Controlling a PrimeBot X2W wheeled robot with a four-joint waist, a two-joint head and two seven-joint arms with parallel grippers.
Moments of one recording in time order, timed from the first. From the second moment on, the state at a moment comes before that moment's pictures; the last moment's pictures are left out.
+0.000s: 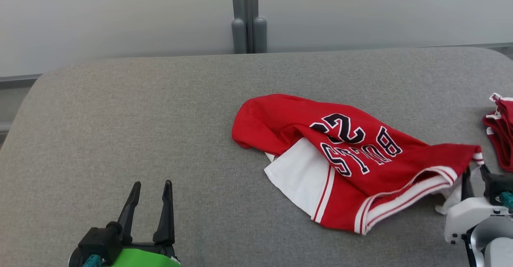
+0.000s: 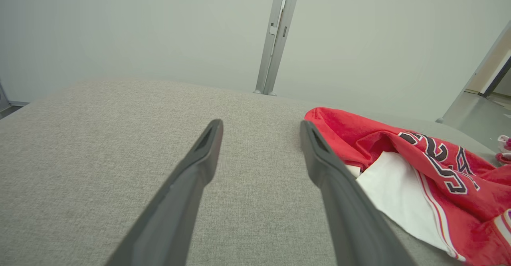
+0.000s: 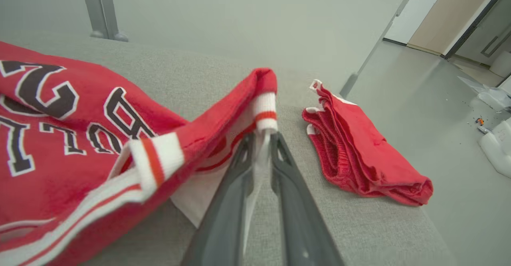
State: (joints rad) left arm 0.06 0.05 -0.10 0.14 -0.30 -0.13 -0.26; right arm -0.11 -0.05 -0.37 0.29 -0.26 0.13 -0.09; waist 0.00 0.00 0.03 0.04
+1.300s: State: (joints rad) left arm 0.06 0.05 -0.12 0.13 -0.30 -0.13 -0.26; right arm -0.08 -0.05 -0.19 0.07 -0.21 0.13 0.58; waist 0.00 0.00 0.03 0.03
